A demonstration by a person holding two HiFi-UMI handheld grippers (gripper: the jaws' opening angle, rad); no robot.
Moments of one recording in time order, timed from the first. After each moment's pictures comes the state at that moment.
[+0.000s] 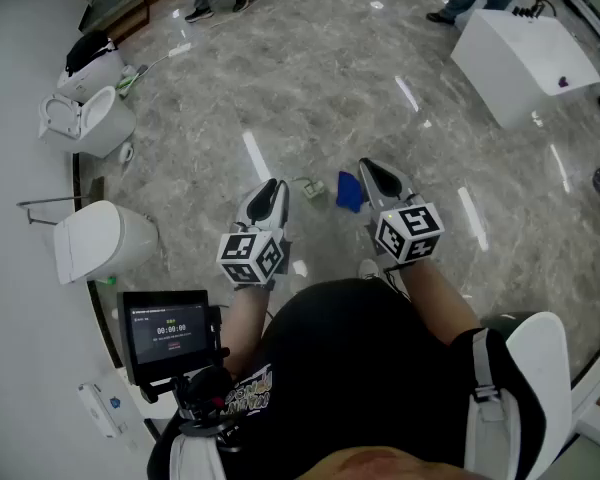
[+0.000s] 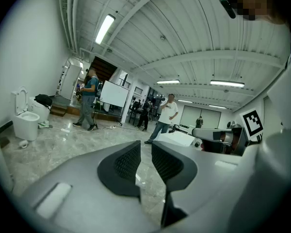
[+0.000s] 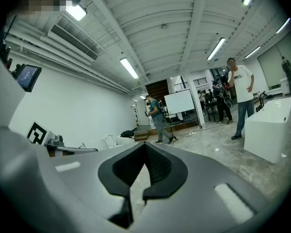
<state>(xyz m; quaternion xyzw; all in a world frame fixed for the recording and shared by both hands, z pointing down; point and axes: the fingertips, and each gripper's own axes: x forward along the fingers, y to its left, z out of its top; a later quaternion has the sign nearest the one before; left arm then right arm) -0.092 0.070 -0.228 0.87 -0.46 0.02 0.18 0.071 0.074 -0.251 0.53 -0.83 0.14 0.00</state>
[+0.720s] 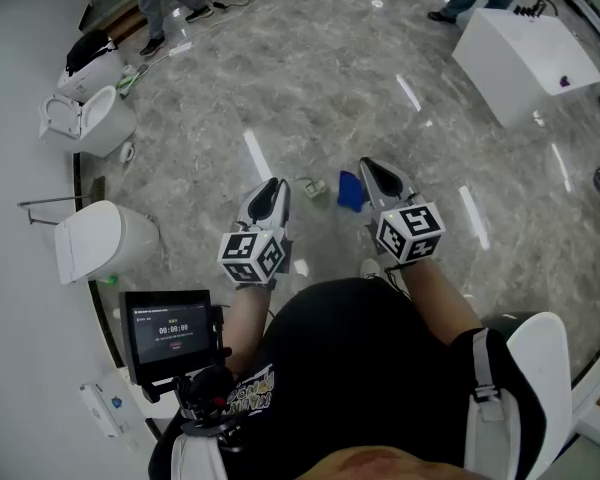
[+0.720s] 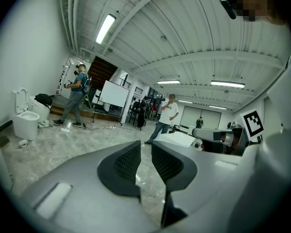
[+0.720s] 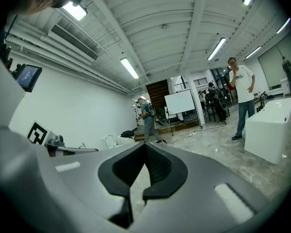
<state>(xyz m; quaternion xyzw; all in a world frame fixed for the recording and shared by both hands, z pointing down) -0.094 0.070 -0.228 0.87 -0.46 0.02 0.18 0.068 0.073 -0.254 0.53 -0.84 0.14 0.00</state>
